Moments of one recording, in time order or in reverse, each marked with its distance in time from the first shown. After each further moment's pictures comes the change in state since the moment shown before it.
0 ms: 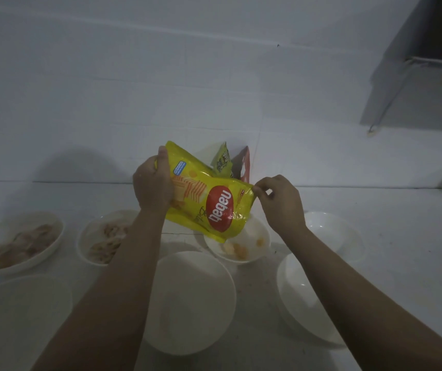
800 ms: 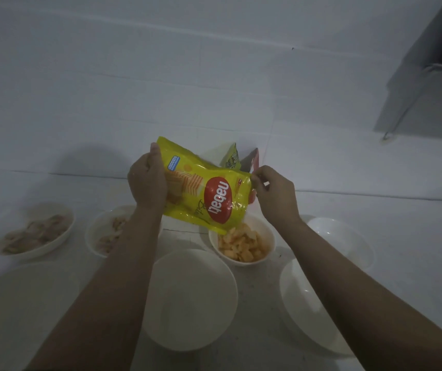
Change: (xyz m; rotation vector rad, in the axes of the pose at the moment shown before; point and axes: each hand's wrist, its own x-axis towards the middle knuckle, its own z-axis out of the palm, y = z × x) left_hand 0.005 -0.003 -0.019 -0.034 0.128 -0.066; right_hand 0.014 -0.023 0.008 0.146 -0.040 -0.046
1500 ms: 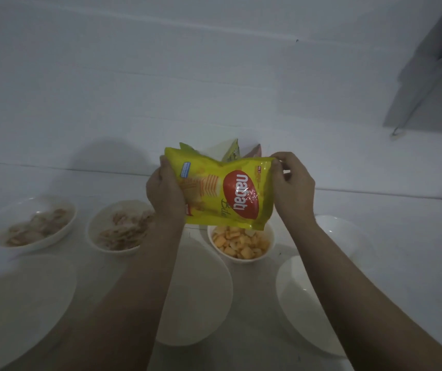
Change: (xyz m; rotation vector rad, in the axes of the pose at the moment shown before) left_hand -0.050 0.006 0.019 -0.392 0.029 -0.285; right_hand -0.004 0.000 -0.022 0.209 0.220 0.016
